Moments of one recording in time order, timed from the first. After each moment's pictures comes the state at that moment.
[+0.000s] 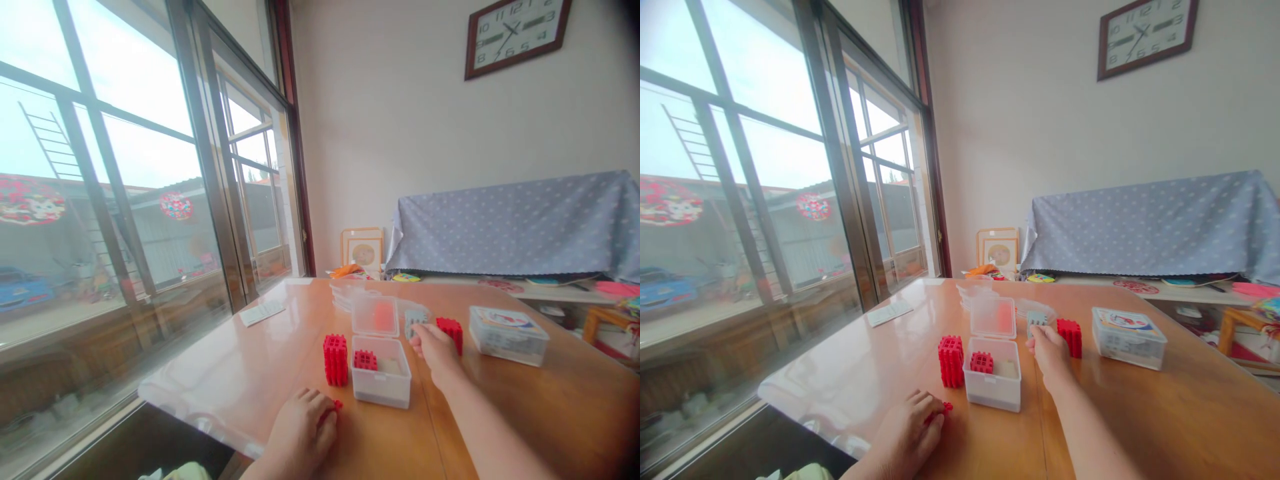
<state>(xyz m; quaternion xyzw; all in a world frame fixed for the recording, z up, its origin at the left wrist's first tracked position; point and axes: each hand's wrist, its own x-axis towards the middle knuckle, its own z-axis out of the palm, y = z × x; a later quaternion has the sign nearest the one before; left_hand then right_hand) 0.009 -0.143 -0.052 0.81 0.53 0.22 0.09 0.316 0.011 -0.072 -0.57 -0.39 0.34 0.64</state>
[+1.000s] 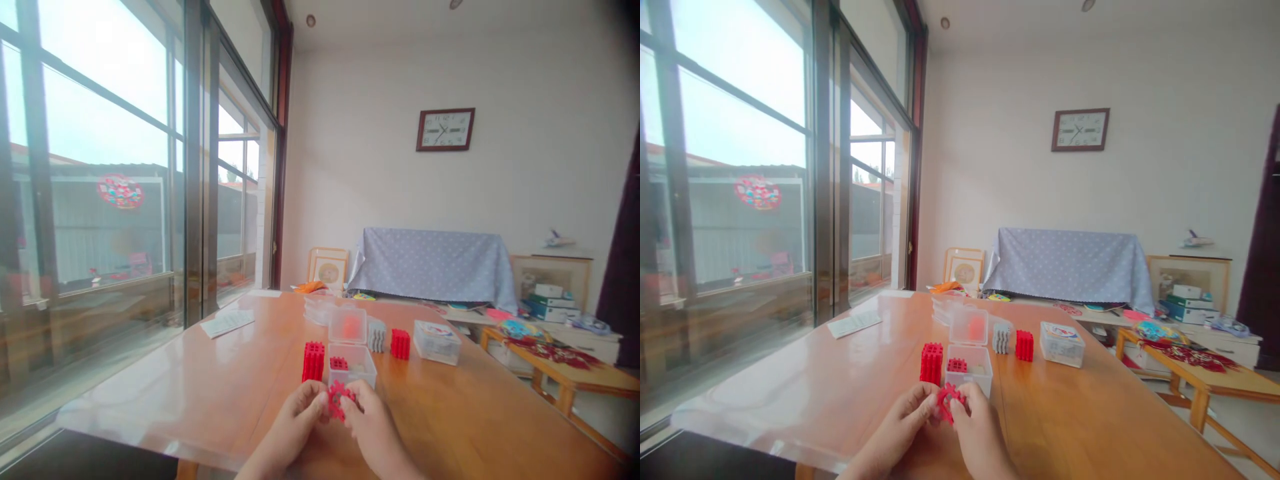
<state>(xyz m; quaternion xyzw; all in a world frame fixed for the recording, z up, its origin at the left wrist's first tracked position) 0.020 -0.139 -0.059 0.64 0.29 0.46 0.54 0.192 -0.158 -0.062 -0.52 -0.61 0.32 0.50</state>
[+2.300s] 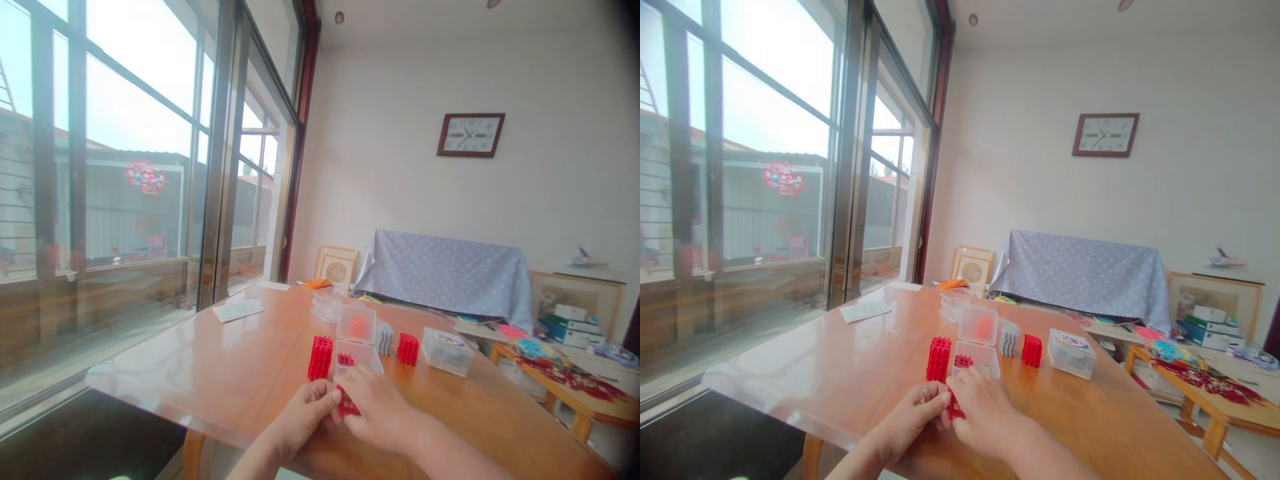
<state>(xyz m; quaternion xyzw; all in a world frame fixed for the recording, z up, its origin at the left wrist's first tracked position) 0.023 -0.132 -0.071 0.62 0.27 0.43 0.60 0.213 -0.154 0.003 -0.44 -0.89 -0.05 0.14</state>
